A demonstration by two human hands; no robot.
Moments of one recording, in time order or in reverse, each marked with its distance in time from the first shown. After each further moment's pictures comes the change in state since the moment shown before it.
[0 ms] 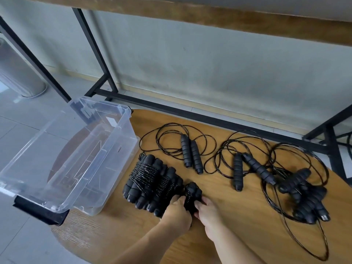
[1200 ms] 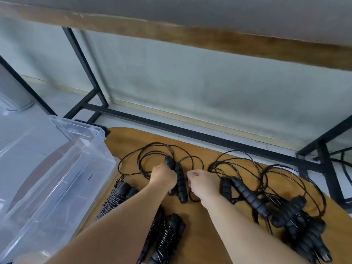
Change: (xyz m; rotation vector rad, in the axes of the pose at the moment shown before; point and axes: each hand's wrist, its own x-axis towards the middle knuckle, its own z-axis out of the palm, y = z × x) left_hand 0.117 0.096 -0.096 -0.094 0.324 -0.051; right_hand 0.040 -0.158 -0.038 -0.267 0.112 -0.357
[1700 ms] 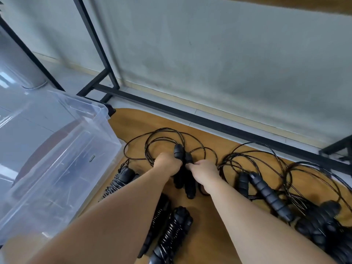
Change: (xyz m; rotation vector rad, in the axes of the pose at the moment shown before) left_hand 0.048 -0.028 0.016 -0.262 -0.045 -0.162; right_hand 0.060 0.018 0.039 -0.324 -0.148 0.027
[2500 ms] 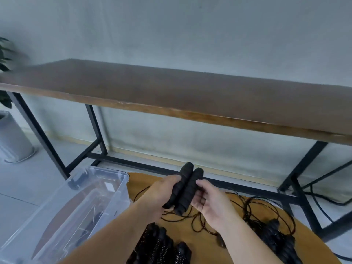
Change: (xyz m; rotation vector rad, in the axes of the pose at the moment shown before) left_hand -0.235 0.035 -0.143 -0.548 -0.329 0.389; right_hand -0.253 -0.096 -0.090 1.205 -0.028 -0.127
